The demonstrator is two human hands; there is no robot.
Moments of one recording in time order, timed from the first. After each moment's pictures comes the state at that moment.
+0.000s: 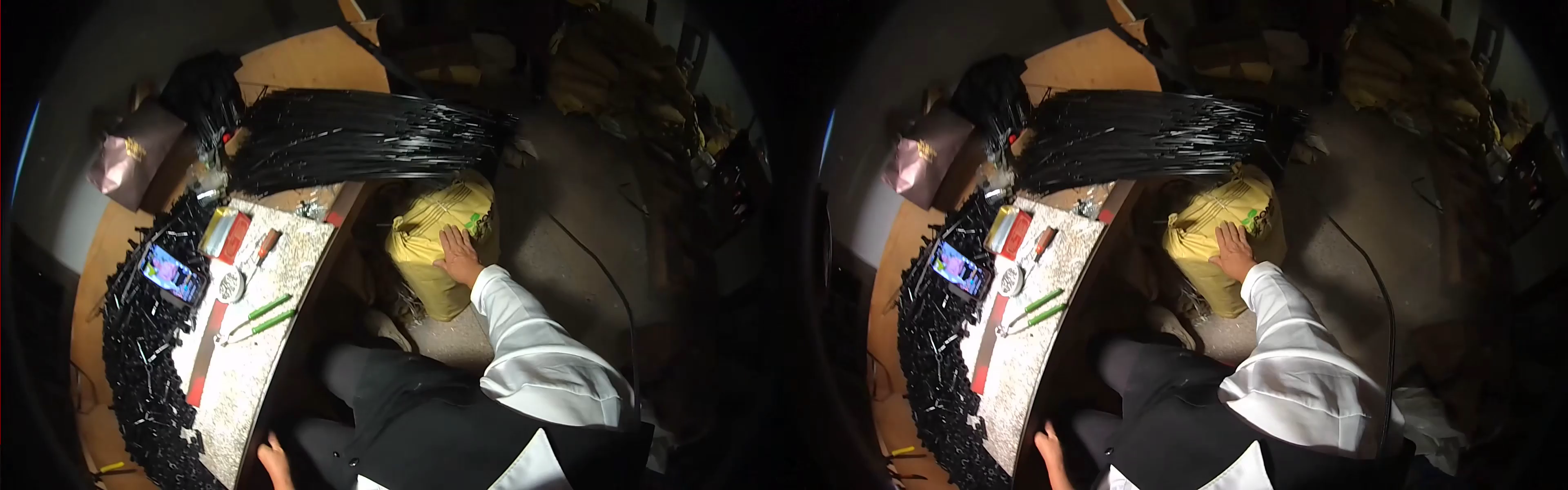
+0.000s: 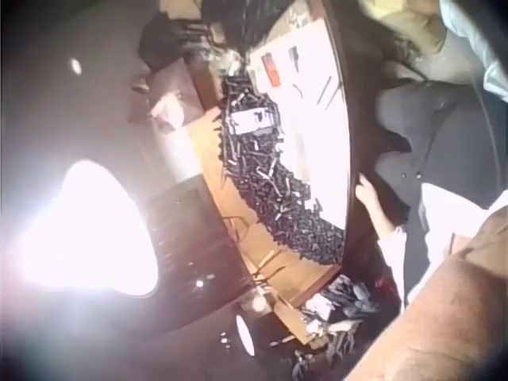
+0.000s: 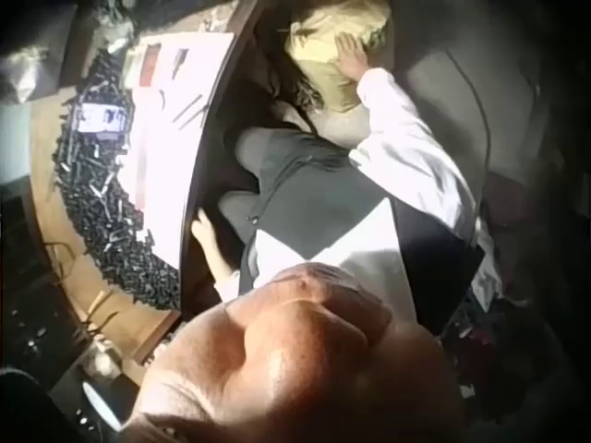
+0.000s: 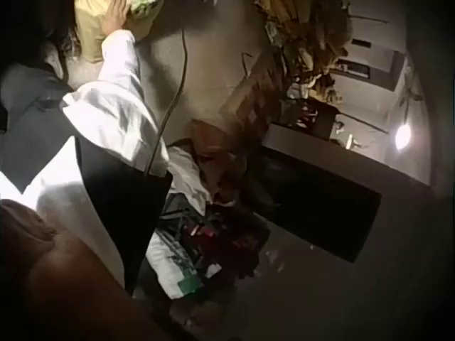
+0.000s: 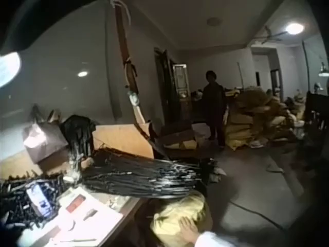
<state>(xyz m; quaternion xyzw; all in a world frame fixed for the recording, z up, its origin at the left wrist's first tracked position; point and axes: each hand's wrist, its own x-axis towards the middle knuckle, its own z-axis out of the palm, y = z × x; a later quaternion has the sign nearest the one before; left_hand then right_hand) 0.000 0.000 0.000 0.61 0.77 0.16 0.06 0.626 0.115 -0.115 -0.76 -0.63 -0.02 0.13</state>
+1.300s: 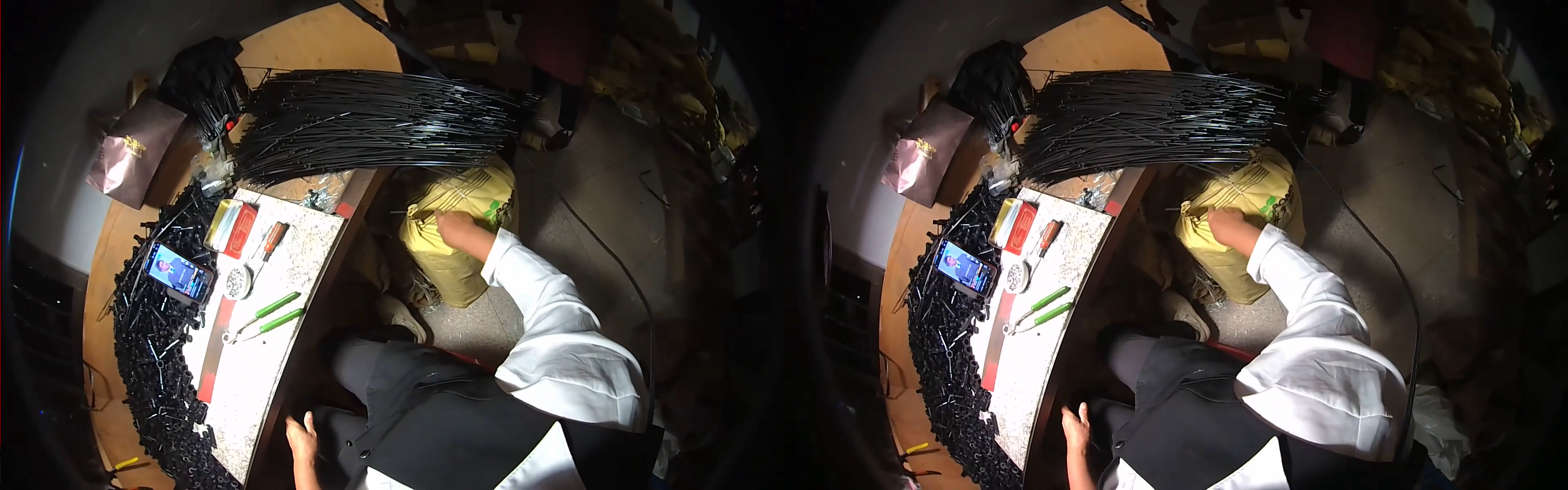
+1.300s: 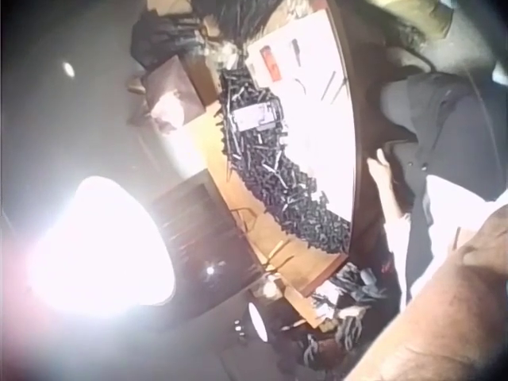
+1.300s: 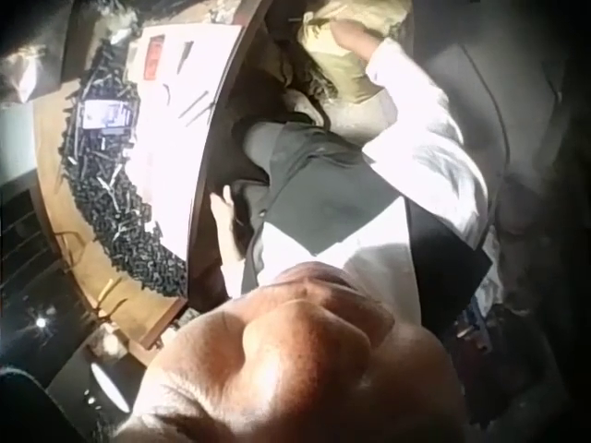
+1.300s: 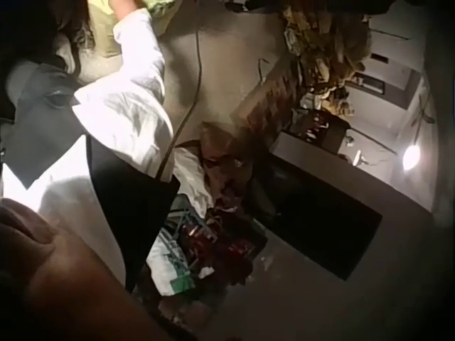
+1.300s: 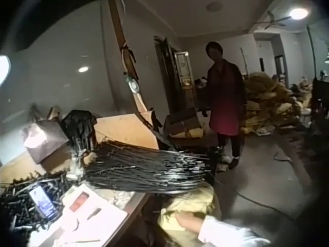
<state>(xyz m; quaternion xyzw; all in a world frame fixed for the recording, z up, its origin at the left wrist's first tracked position) 0.077 0.009 0.015 0.66 0.73 0.11 0.16 0.616 0.187 -0.040 -0.78 -0.62 0.14 0.02</state>
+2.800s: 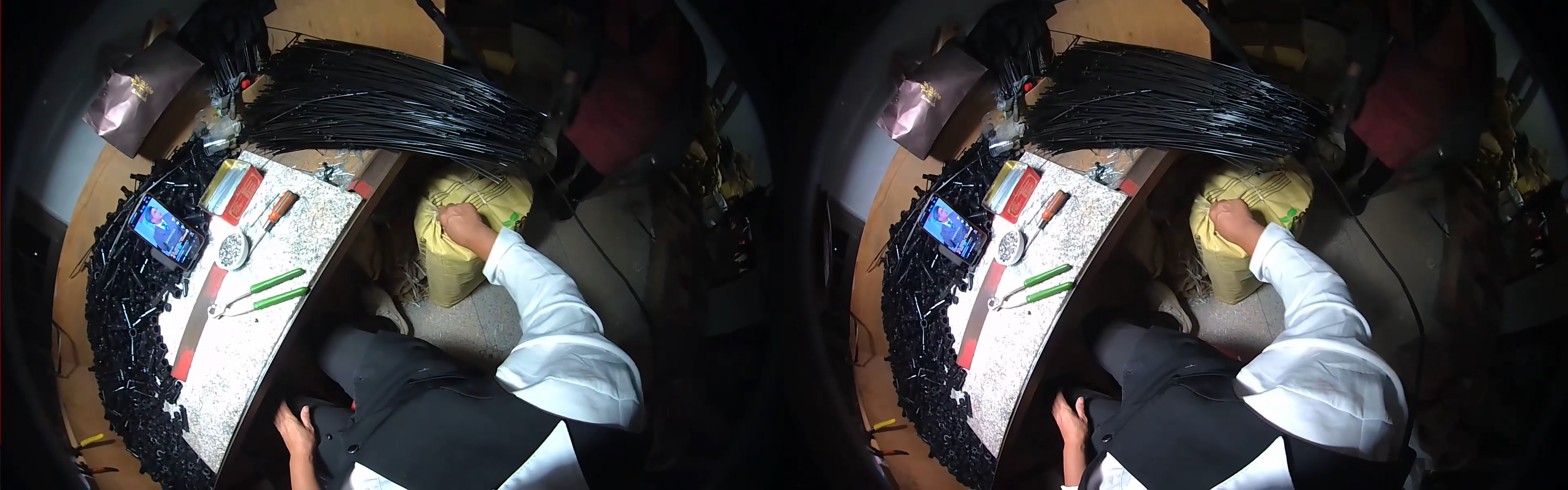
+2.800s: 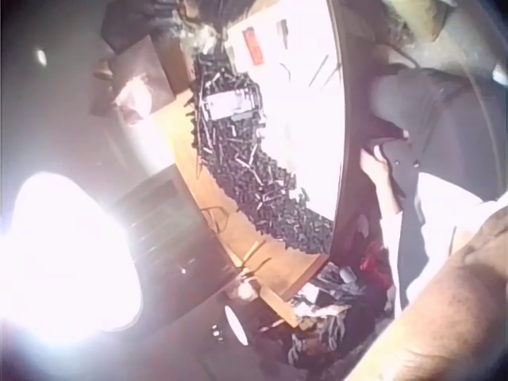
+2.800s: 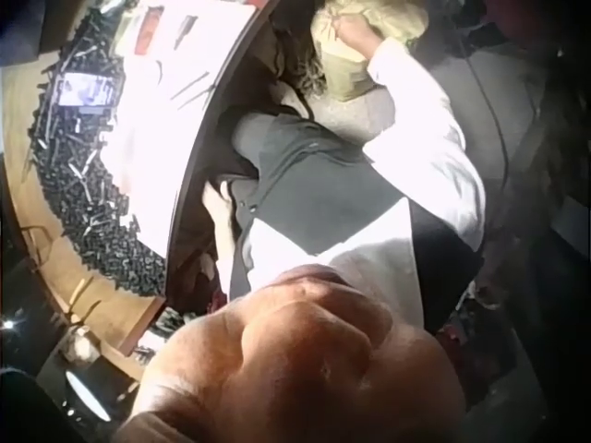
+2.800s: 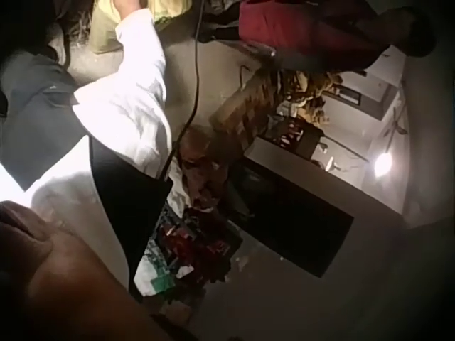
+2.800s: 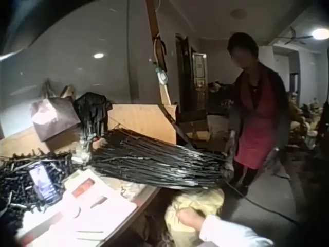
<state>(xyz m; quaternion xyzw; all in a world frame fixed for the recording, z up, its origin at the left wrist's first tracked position) 0.071 -0.017 -0.027 0.68 0.72 0.07 0.12 0.618 0.190 -0.047 -0.62 -0.77 -0.10 0.12</state>
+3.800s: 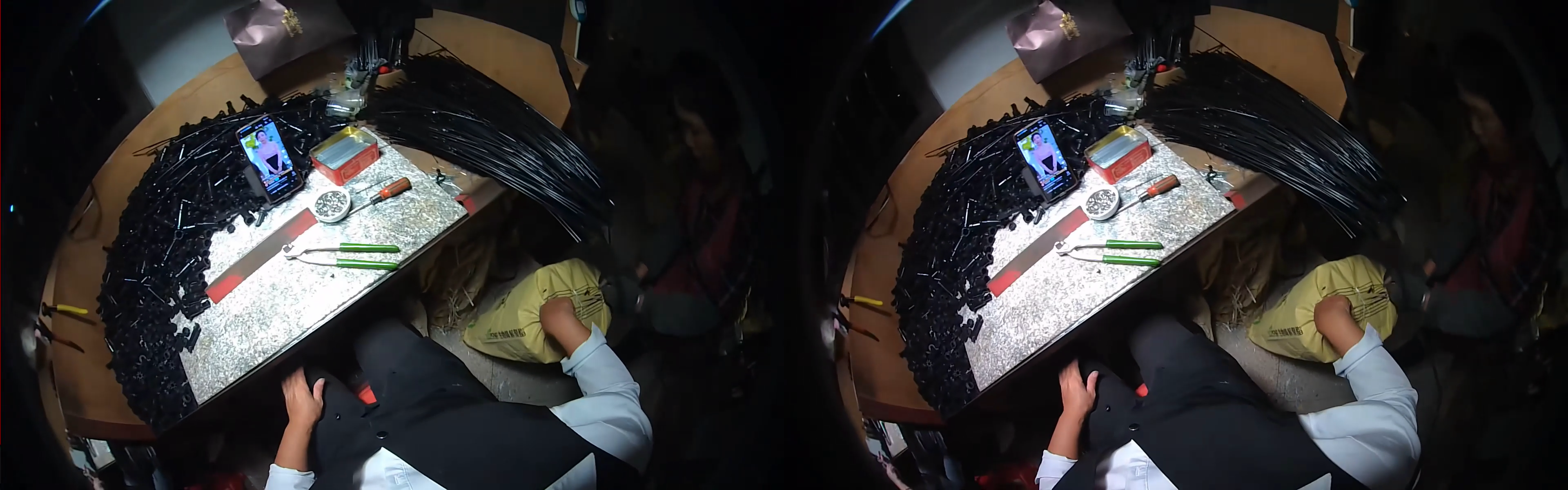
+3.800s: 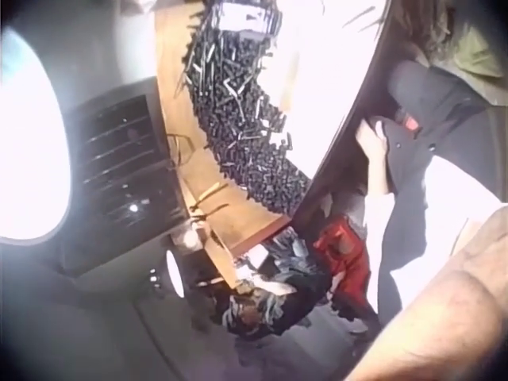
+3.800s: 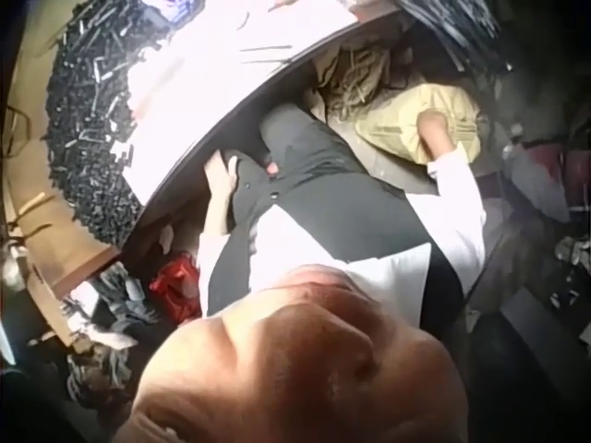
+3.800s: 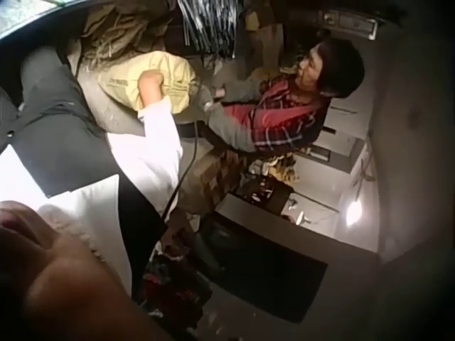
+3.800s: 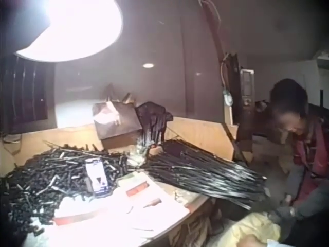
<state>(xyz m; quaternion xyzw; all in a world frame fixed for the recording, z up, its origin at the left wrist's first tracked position) 0.064 -0.027 -0.037 0.65 0.73 0.16 0.10 0.626 0.082 -0.015 -0.63 -0.68 -0.03 -0.37</state>
